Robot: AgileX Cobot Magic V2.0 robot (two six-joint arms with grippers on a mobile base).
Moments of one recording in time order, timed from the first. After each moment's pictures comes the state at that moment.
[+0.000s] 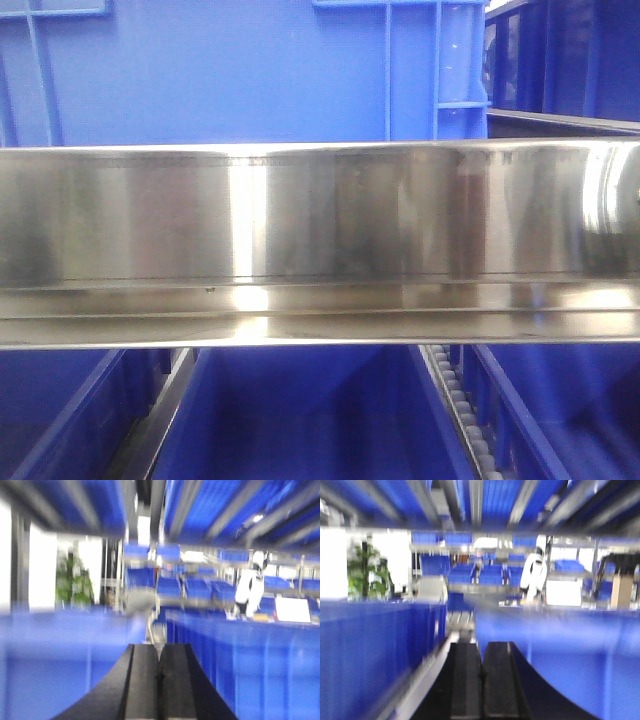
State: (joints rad) left arm 0.00 0.02 -0.38 0.02 0.11 -0.02; right arm -0.10 0.01 -0.37 0.03 0.18 -0.02
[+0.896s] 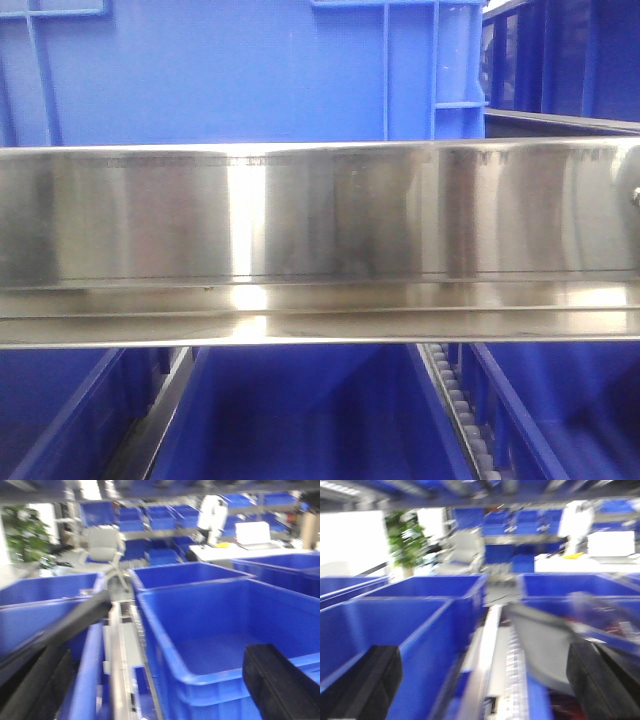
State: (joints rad) left arm -0.20 0.51 -0.91 0.09 0.49 0.00; right arm 0.04 0.55 -0.93 0.15 0.46 -0.03
